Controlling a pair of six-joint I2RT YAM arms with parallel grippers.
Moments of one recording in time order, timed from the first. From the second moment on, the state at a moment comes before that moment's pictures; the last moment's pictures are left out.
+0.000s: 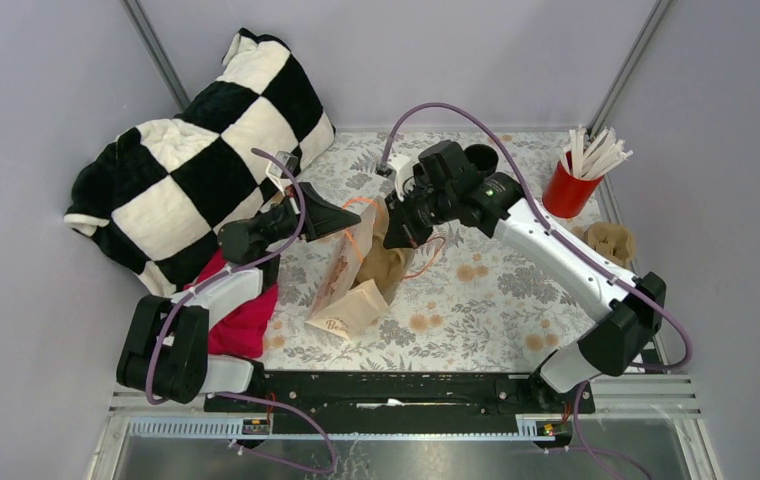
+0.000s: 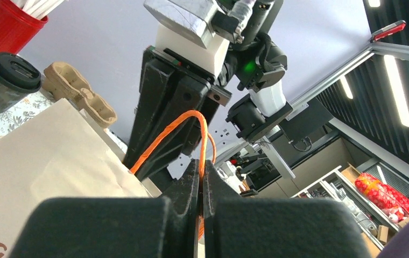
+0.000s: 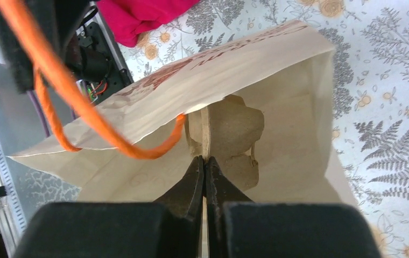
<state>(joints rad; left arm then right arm) -0.27 1.33 0.60 1.46 1.00 -1.61 0.74 1.52 1.53 -0.78 -0.50 0.05</state>
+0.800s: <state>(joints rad) -0.54 1.58 0.89 1.47 0.95 -1.67 0.73 1.30 1.62 -1.06 -0.22 0.15</state>
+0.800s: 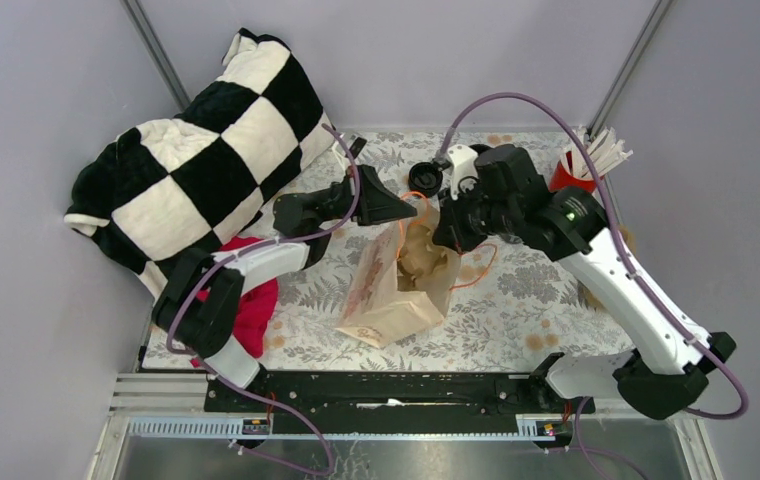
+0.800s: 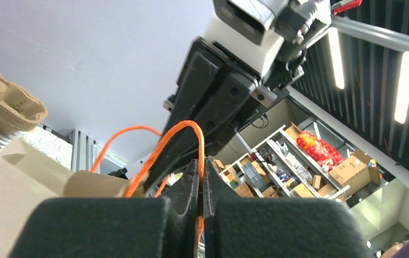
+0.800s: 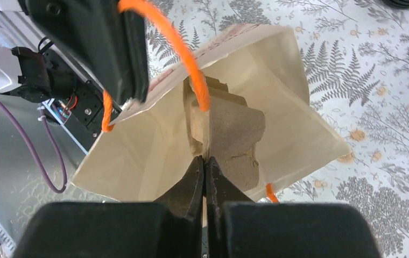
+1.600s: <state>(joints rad) -0.26 1.11 0.98 -0.28 0.54 -0.70 0.73 1.48 1.57 -0.86 0.02 0.56</state>
